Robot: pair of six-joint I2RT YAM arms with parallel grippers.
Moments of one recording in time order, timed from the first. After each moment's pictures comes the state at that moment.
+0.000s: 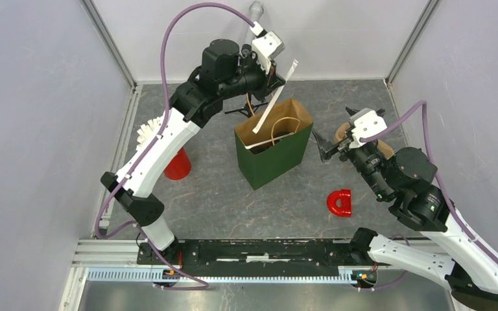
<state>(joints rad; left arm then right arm) -0.72 1.71 2.13 -0.61 0.29 0.12 0.93 0.73 1.17 -0.32 0.43 -0.35</state>
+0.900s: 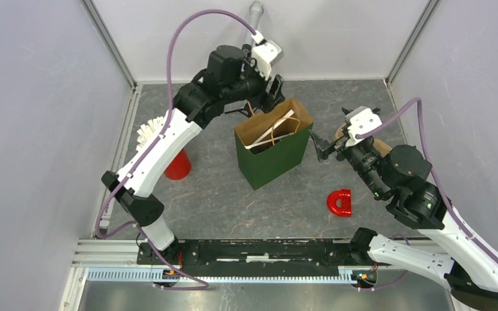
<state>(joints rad) -0.72 1.69 2.01 -0.68 0.21 0.13 0.93 0.75 1.17 -0.33 0.42 -0.34</state>
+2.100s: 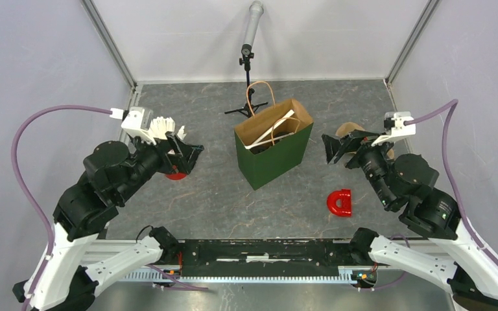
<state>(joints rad) -0.72 0.74 1.38 -0.88 -0.24 -0.42 0.93 0.67 1.16 -0.53 0.63 0.31</state>
